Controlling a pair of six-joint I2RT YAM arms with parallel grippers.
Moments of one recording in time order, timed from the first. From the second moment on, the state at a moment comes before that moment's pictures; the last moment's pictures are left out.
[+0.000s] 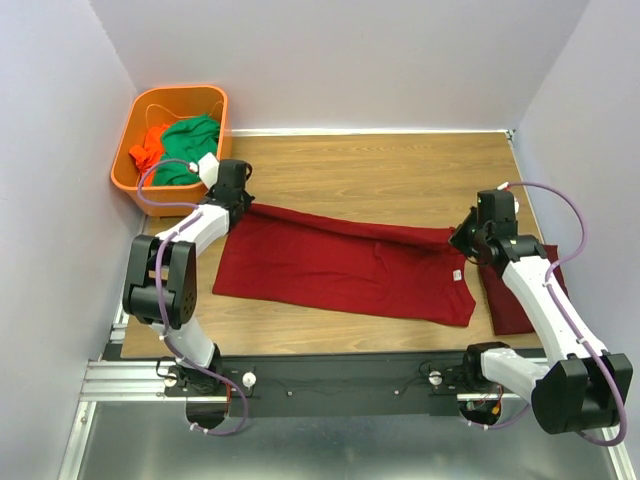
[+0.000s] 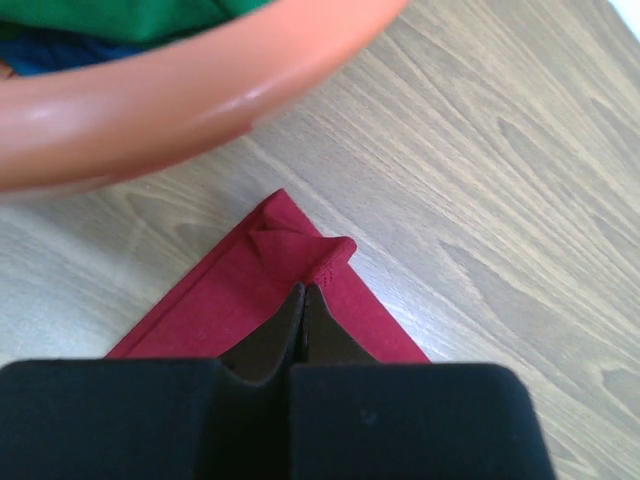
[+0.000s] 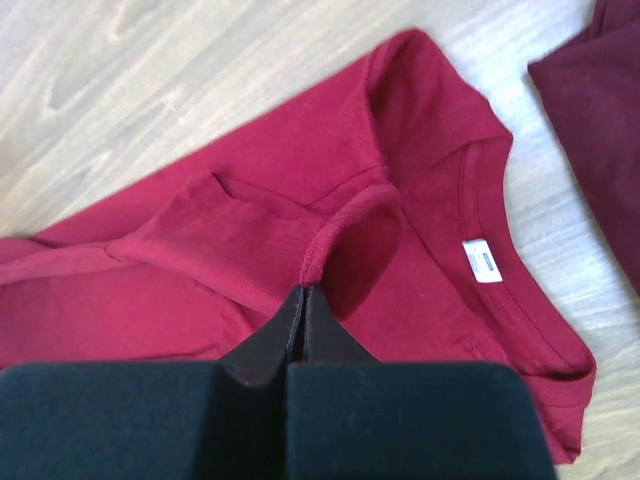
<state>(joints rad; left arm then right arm) -0.17 1.70 1.07 -0.09 -0.36 -0.80 0.10 1.08 0.85 -0.58 0.09 0.66</state>
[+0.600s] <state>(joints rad) -0.17 1.56 0.88 -0.05 -0.35 -0.82 0.10 1.07 0.80 -0.61 0.07 0.69</state>
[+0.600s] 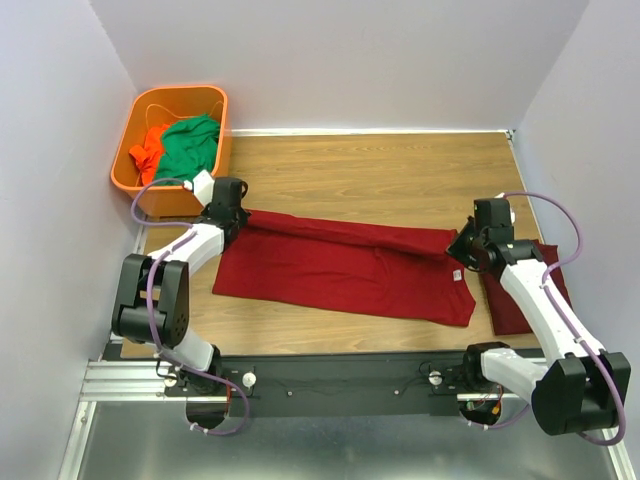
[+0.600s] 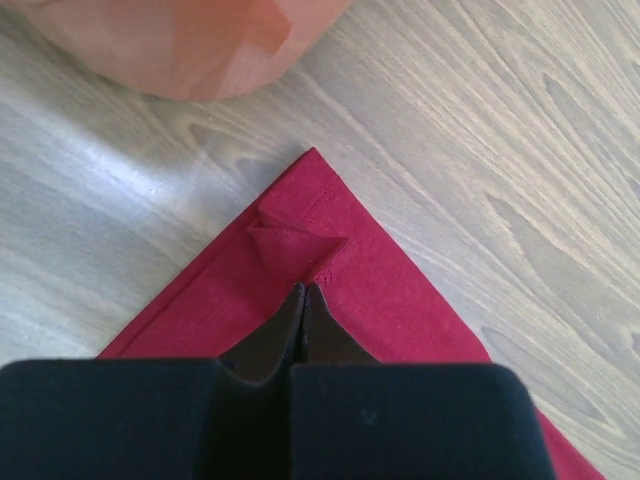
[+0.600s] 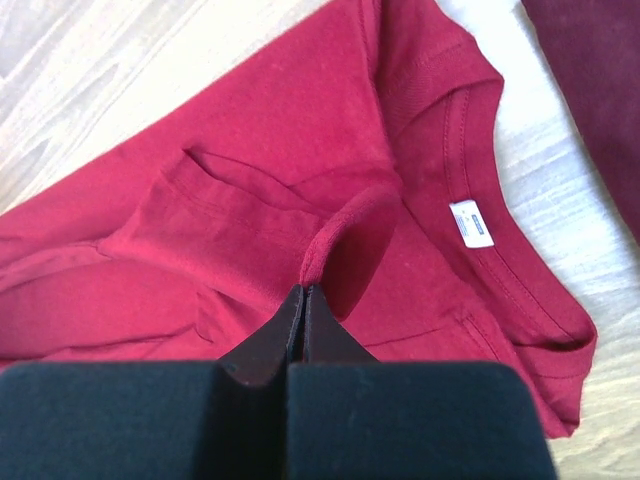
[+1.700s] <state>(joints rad) -0.14 1.42 0.70 -0.01 -0.29 -0.84 0.10 0.97 0.72 -0.68 0.06 0.73</state>
